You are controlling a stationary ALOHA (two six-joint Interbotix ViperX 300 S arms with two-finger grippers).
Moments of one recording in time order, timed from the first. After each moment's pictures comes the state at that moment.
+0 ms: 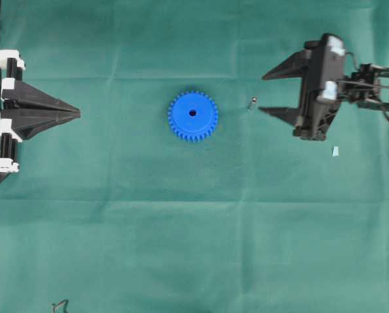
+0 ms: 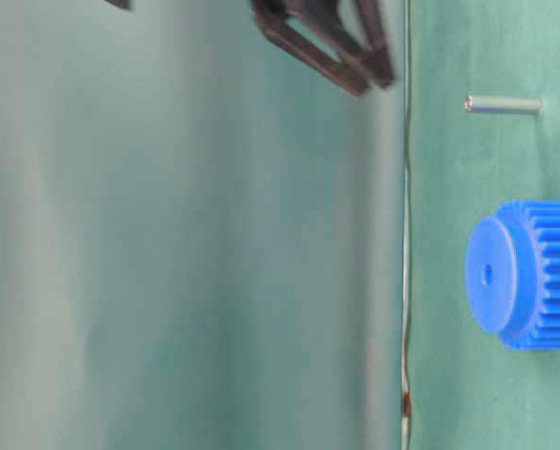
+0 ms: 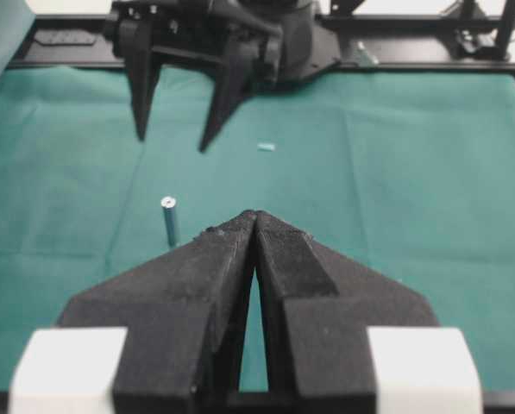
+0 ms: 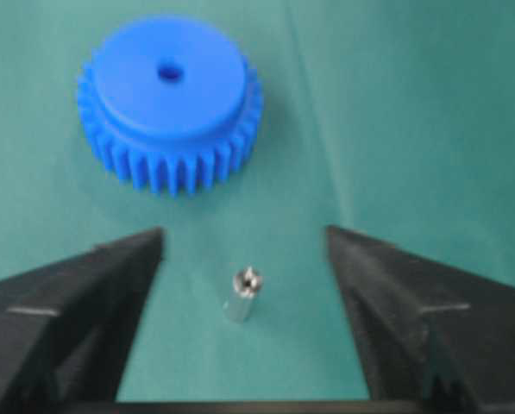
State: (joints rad) left arm 0.00 -0.97 1.17 0.02 -0.19 0.00; right arm -0.22 -0.21 1.01 0.04 -0.28 0.02
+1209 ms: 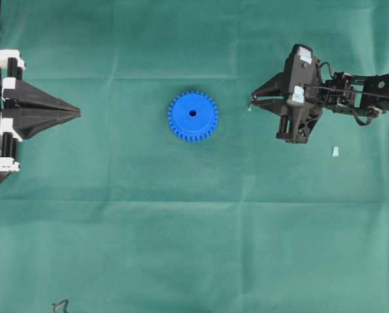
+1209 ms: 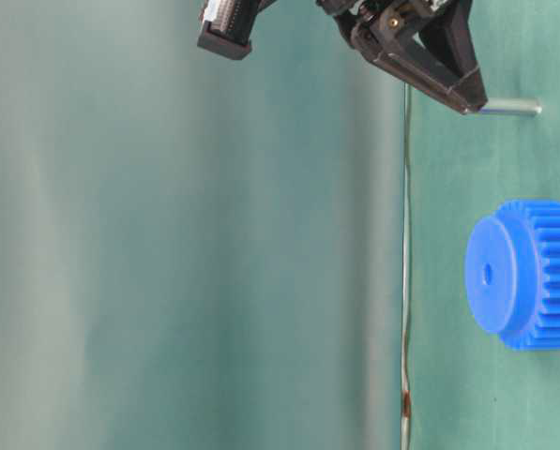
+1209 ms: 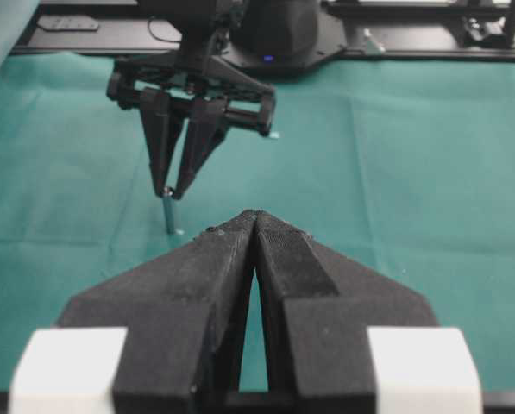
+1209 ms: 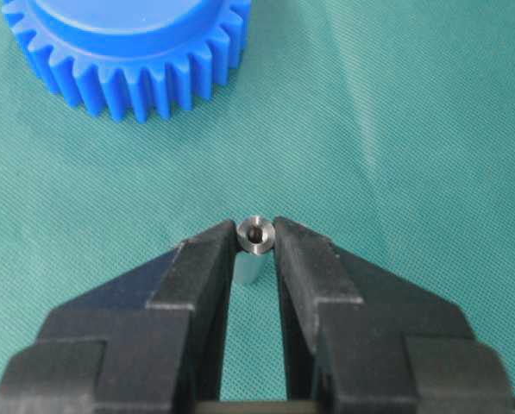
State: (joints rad) left arm 0.01 -0.97 1.17 0.02 -0.17 0.00; right arm -0.23 -0.01 0.99 0.08 -0.37 0.02
